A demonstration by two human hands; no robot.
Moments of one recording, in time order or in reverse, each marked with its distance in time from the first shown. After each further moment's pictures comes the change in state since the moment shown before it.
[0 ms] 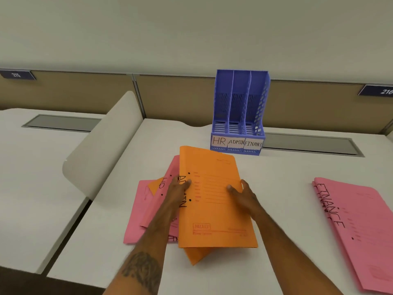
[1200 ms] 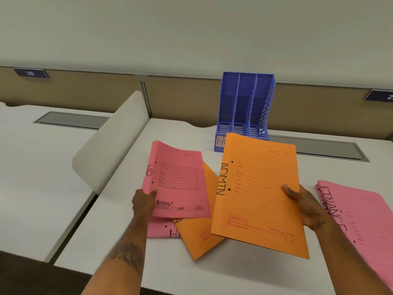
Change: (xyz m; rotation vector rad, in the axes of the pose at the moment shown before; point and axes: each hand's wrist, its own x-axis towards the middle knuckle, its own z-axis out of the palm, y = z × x) left_hand 0.007 -0.029 -0.102 0.525 0.588 -0.125; right_hand -0.038 0.045 -0.134 0.723 -0.106 -0.009
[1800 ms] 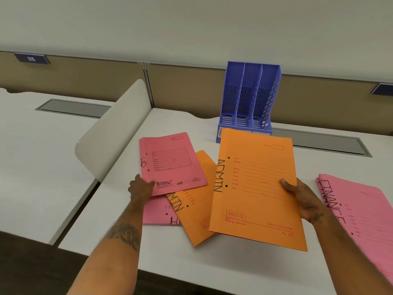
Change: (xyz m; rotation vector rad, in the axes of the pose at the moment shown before) left_hand 0.018 -0.002 -0.011 0.171 -0.056 0.009; right_hand -0.006 0.002 0.013 -0.044 -0.024 0.014
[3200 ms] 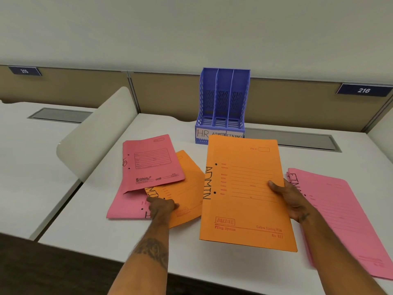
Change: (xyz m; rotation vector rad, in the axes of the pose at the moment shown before) left_hand -0.152 0.039 0.107 -0.070 -0.074 -0.305; right_hand -0.038 -0.002 -0.075 -0.005 -0.033 -0.011
